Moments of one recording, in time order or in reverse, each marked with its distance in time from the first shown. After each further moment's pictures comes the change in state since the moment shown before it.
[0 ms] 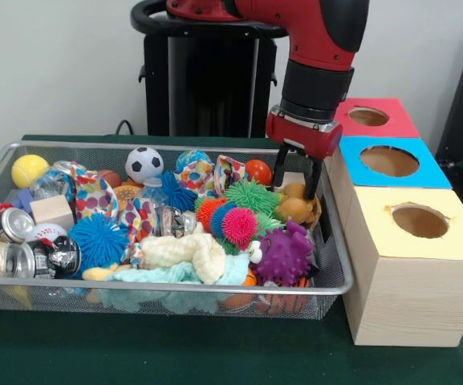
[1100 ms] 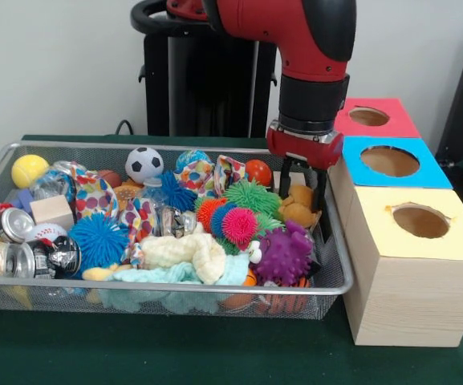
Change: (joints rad) arm -0.151 0.006 0.141 -0.002 -0.103 -0.009 0.000
